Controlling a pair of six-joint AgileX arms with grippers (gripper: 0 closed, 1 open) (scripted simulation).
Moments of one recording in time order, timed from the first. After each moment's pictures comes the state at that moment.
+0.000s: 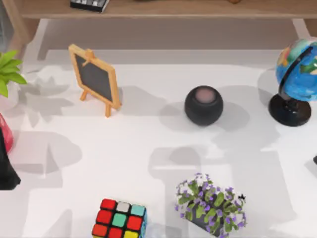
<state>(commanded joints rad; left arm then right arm) 0.00 0.00 0.00 0.00 0.00 0.00 -0.30 1.47 0.72 0.79 -0.28 -1.02</state>
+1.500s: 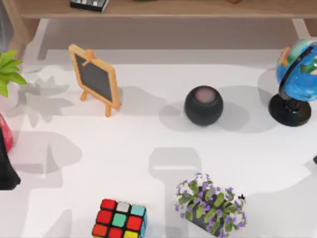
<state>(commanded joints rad) 0.00 0.00 0.00 0.00 0.00 0.00 -0.44 2.35 1.21 1.14 -0.40 -1.56</state>
